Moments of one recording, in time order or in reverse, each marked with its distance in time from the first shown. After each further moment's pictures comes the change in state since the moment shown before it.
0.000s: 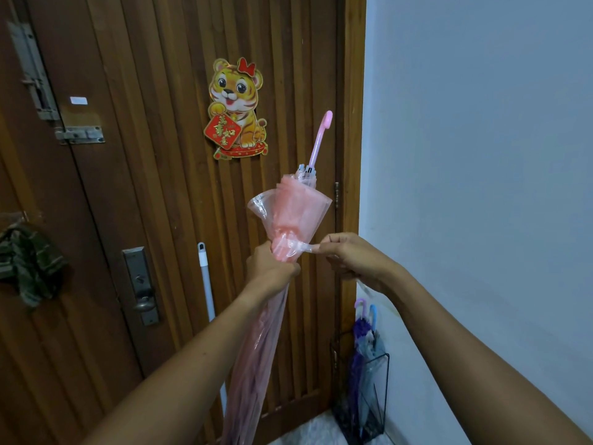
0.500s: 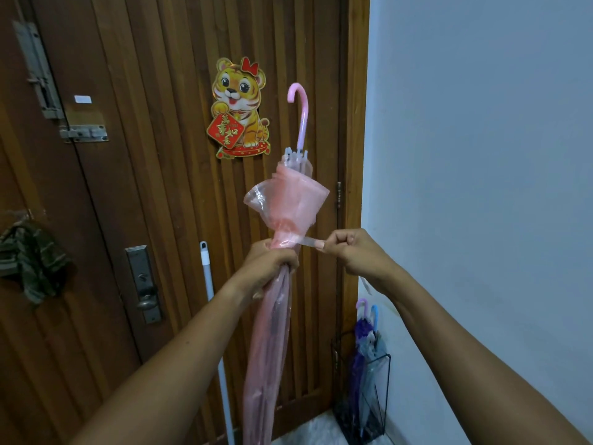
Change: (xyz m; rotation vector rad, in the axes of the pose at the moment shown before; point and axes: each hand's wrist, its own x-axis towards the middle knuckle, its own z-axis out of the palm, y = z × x) left_hand 0.004 0.007 -0.024 -0.398 -0.305 -0.046; right_hand -0.003 0.001 0.004 -0.075 0.176 -0.170
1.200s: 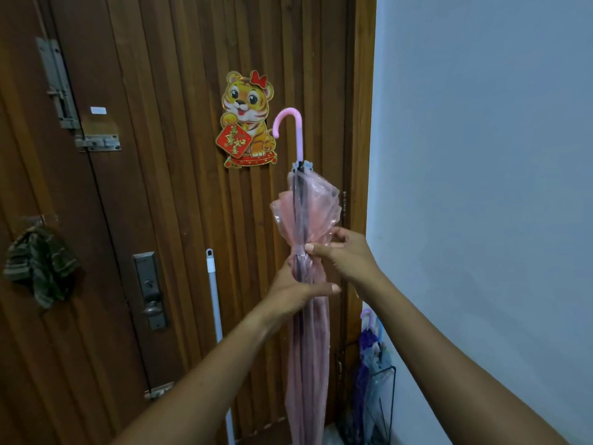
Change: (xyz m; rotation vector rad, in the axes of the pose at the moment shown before) left_hand -0.018 -0.018 0.026 0.040 -0.085 -0.012; right_hand 0.012 -0.010 0.027 0.119 0.197 0.069
